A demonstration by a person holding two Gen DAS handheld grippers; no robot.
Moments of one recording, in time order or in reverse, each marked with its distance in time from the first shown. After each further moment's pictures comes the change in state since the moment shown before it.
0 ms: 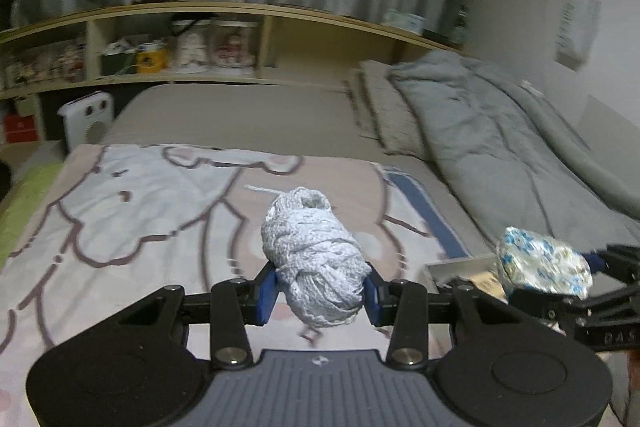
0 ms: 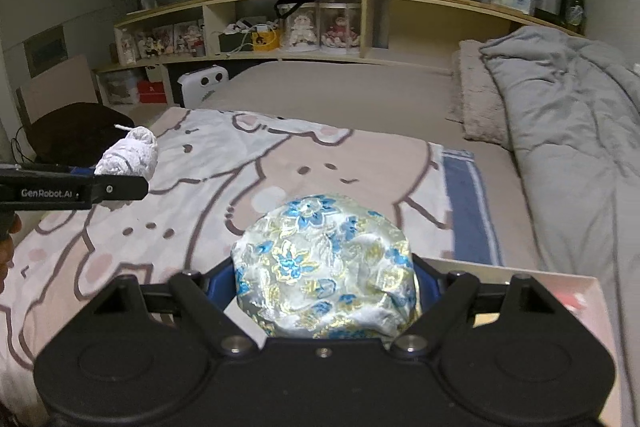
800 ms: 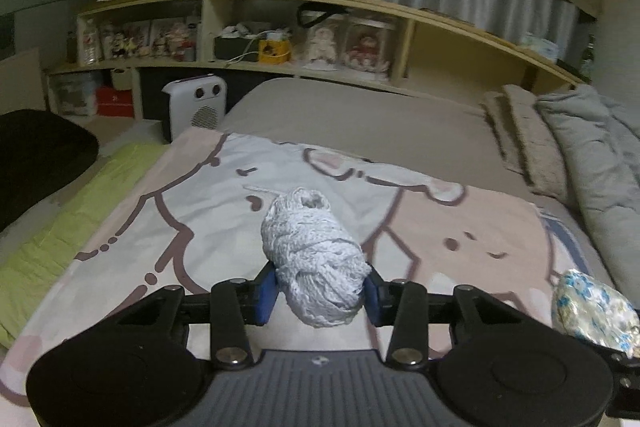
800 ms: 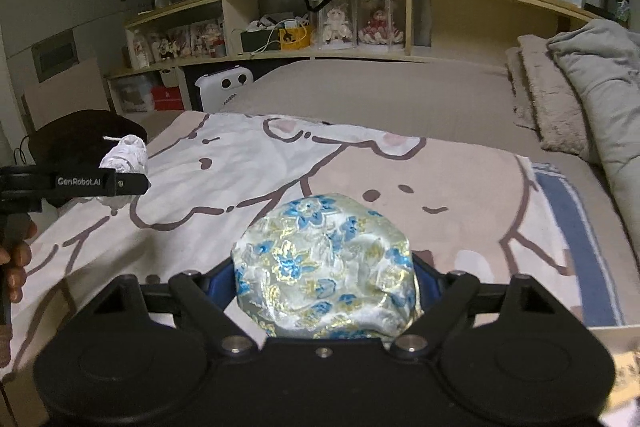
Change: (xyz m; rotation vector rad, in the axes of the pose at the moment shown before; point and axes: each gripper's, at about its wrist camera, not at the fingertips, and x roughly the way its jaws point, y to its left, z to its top) left arm 0.075 0.144 0.021 -0.158 -0.041 0.295; right arm 0.146 0.079 0.035 0.014 -0.030 0.080
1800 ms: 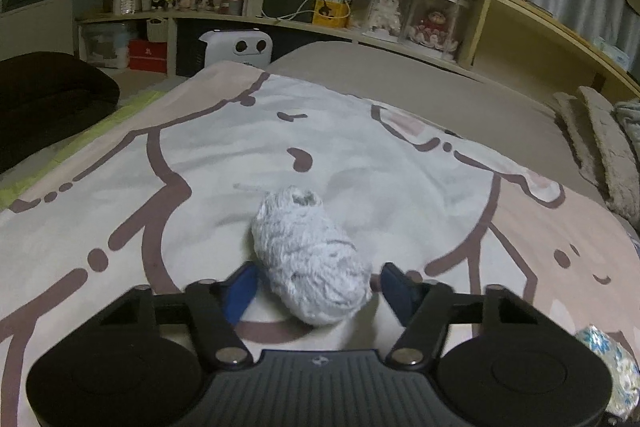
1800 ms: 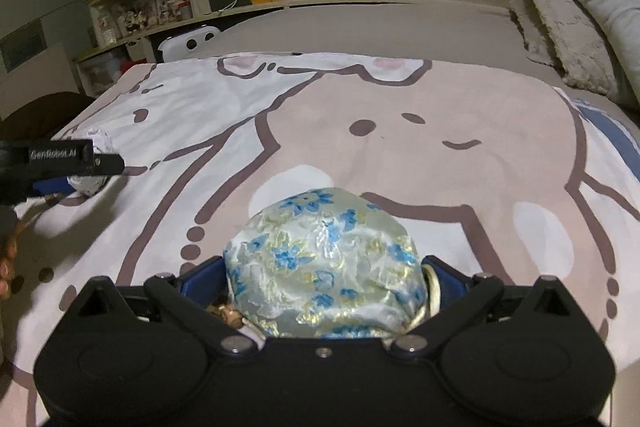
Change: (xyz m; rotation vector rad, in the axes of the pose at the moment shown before) left arm 0.147 0.044 -0.029 -0.130 0.034 0.116; right arm 0.150 -0.018 -0.044 0.040 0.083 -0.028
